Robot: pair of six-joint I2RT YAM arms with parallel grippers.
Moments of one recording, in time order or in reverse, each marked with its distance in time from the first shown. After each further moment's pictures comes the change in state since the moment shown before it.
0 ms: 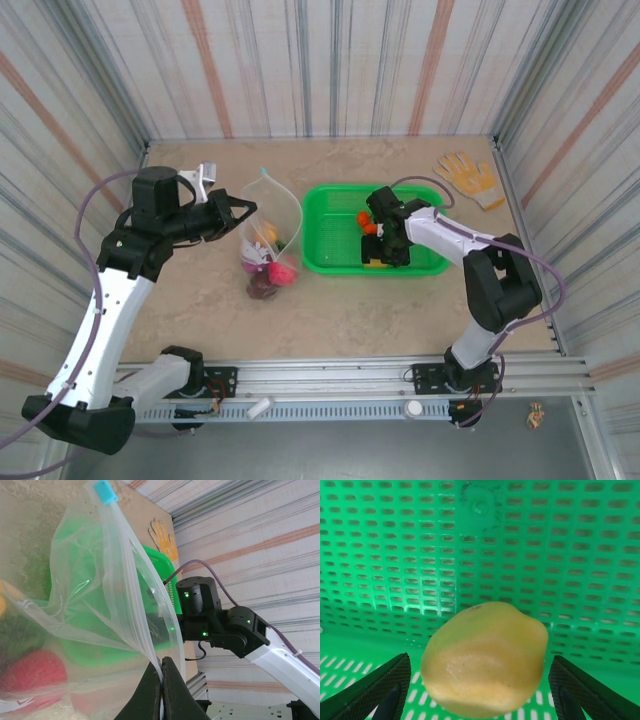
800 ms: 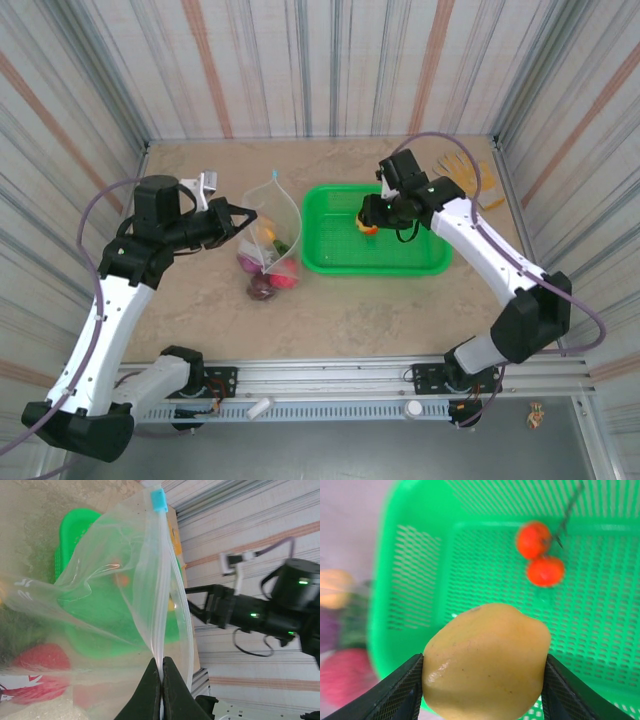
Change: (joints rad) left arm 0.000 -0.040 -0.067 0.007 0.004 0.000; right arm 0.026 -0.222 0.284 -0.088 -0.014 -0.005
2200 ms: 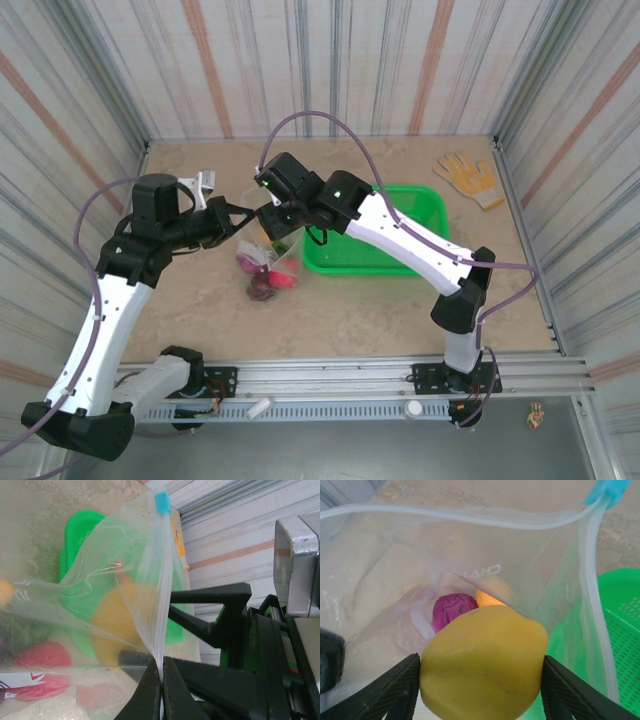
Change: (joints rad) left arm 0.004 0.006 0.027 -0.033 -0.011 0.002; right arm 0.518 0.417 0.707 -0.183 0.257 -0.157
